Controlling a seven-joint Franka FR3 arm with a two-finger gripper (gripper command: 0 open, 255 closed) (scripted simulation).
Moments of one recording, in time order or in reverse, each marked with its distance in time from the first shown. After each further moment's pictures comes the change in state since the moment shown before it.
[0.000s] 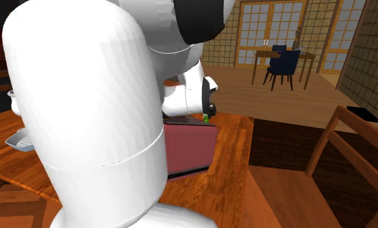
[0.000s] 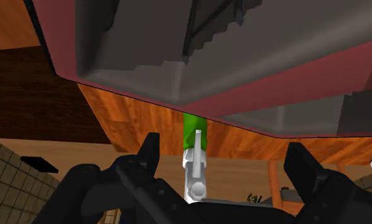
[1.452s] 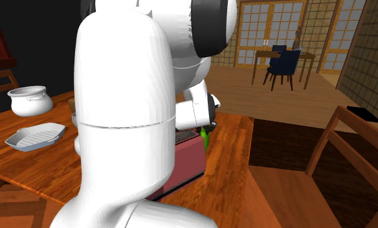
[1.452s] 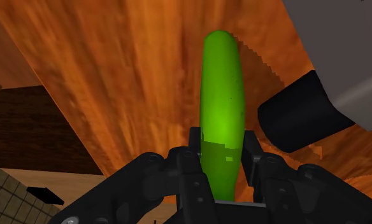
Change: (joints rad) arm 0.010 0.229 -0.048 0.100 -0.110 0.006 0.109
